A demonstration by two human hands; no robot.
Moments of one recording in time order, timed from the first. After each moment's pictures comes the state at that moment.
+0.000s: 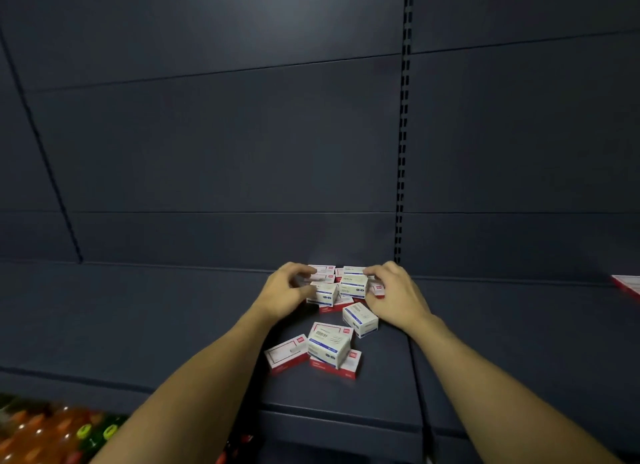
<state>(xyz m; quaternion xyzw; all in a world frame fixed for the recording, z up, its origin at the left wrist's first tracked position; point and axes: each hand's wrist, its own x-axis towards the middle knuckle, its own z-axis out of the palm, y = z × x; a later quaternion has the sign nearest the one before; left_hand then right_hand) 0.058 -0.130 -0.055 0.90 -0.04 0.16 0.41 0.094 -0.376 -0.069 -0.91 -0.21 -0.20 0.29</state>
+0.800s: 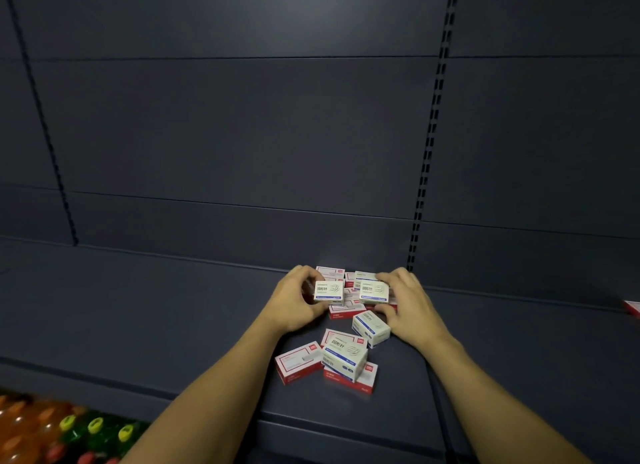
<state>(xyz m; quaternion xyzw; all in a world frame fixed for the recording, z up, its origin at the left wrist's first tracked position) 0.059 -0.123 -0.069 0.89 -0.09 0.20 0.40 0.099 -0.375 -0.077 -0.90 -0.26 -0.22 0.26</state>
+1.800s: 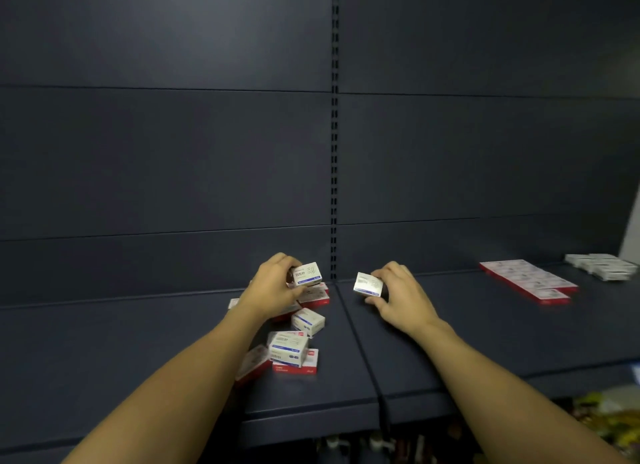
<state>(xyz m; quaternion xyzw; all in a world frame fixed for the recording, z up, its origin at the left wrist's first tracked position) 0.059 -0.189 -0.015 0.91 -0.23 0.22 0.26 0.018 -0.468 -0.044 -0.93 -0.12 -0.29 0.19</state>
